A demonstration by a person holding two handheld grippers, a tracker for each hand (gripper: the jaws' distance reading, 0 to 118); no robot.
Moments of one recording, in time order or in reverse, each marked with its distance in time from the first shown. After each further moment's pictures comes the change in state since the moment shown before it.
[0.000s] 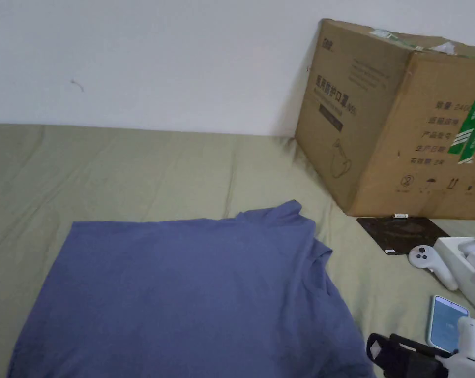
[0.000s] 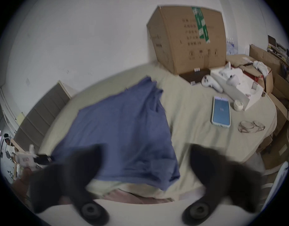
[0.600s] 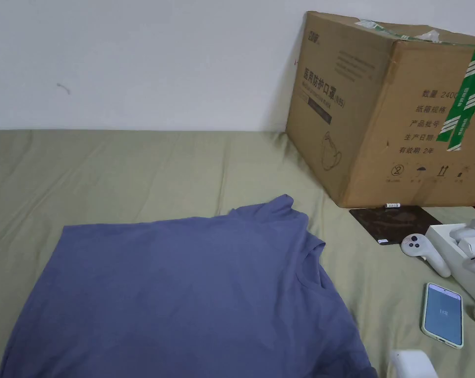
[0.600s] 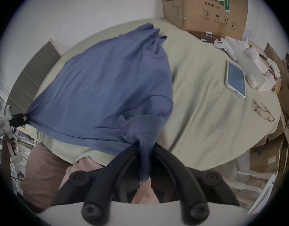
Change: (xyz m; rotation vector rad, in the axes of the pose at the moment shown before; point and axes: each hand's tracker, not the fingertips) left arm 0.020 0.007 0.016 0.023 0.047 -0.004; right arm 0.007 -0.047 -0.055 -0.328 -0.035 0.146
